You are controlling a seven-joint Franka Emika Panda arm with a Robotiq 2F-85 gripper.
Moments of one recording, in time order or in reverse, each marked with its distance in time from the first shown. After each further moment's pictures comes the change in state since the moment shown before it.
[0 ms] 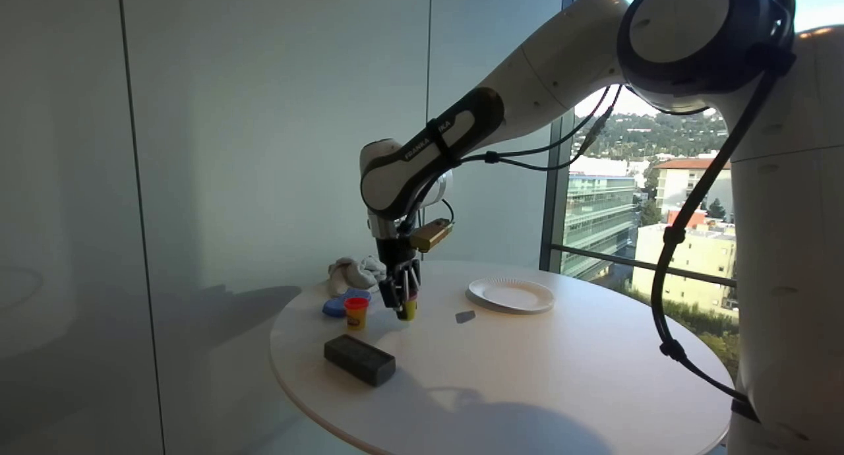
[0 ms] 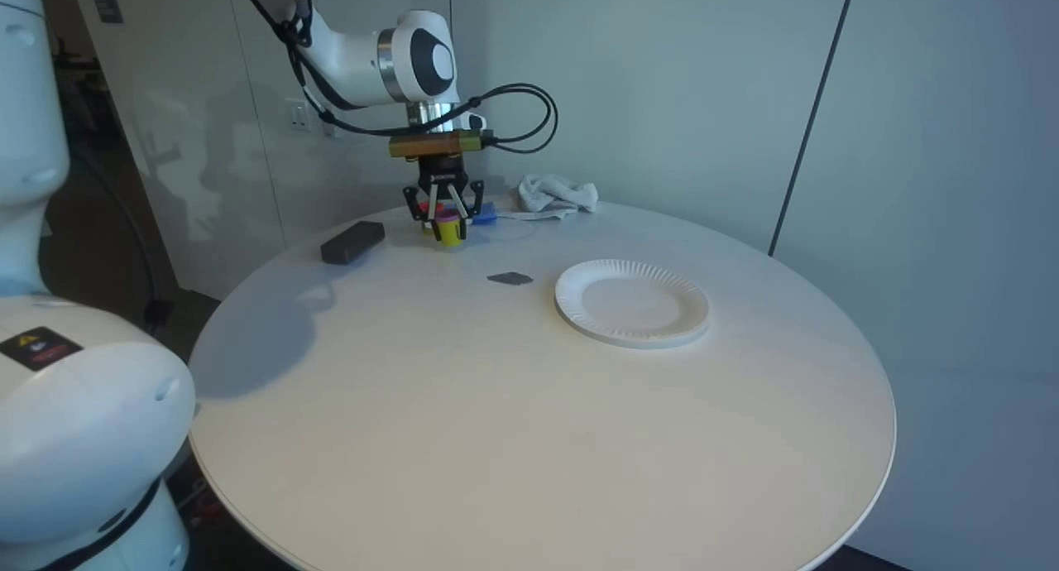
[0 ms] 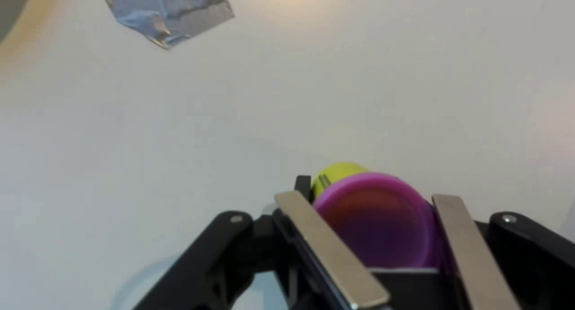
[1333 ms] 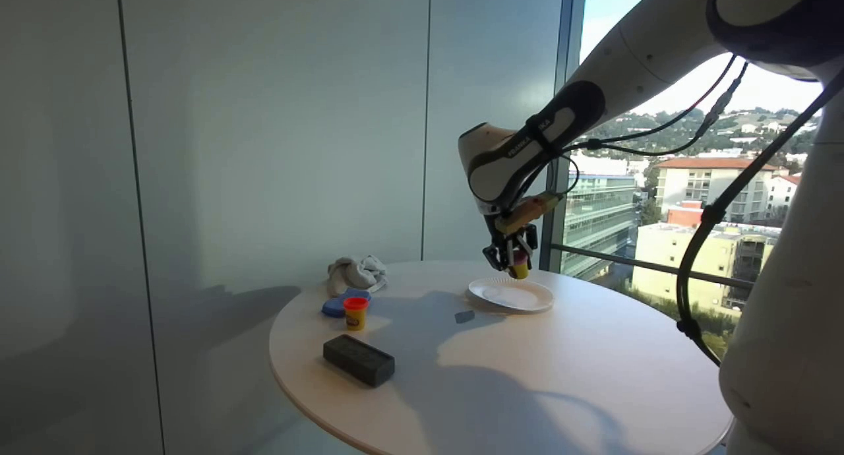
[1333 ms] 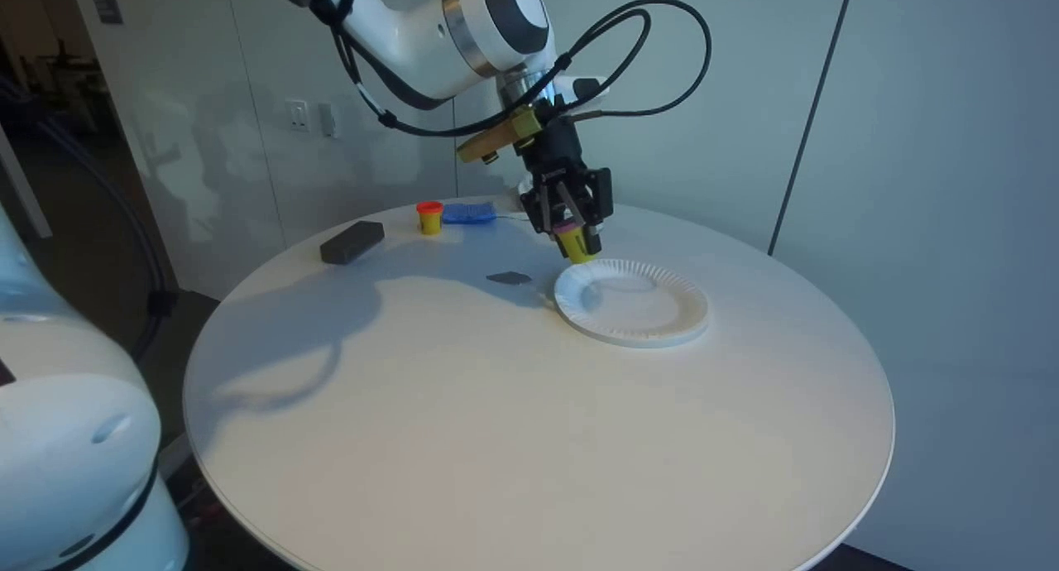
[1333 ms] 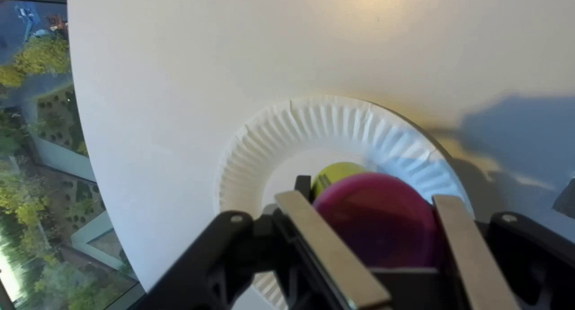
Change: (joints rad) arm -0.222 -0.273 -0.163 -0.221 -0.331 -0.020 0.553
